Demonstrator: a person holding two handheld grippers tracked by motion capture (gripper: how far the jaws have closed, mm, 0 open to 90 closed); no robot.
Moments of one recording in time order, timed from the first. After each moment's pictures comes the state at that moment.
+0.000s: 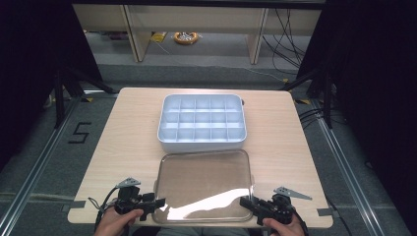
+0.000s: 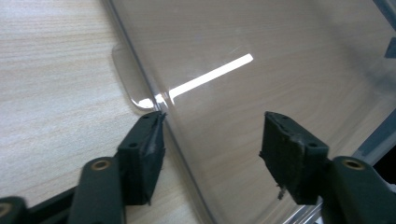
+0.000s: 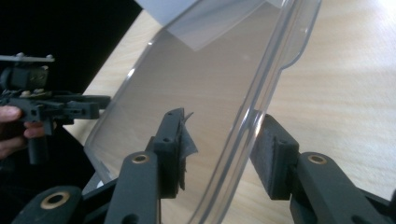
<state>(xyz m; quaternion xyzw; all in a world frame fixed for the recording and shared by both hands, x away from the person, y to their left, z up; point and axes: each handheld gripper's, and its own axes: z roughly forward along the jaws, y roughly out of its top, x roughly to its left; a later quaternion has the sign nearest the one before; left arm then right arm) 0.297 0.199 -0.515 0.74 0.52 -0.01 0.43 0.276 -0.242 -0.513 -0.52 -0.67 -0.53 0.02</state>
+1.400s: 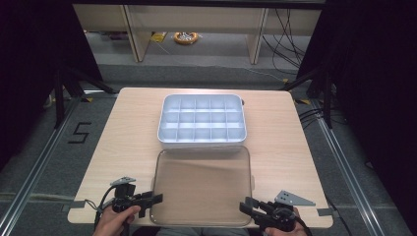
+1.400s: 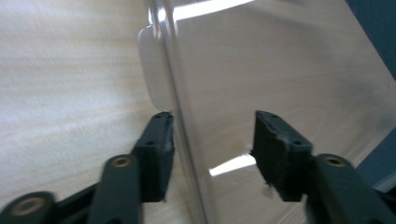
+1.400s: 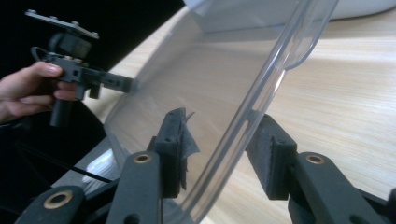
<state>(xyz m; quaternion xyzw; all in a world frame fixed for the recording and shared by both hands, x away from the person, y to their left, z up) 0.300 0.208 -0.514 0.70 0.56 -0.02 0.45 0.261 -0.241 -0.501 -0.43 -0.71 -0.55 -0.02</state>
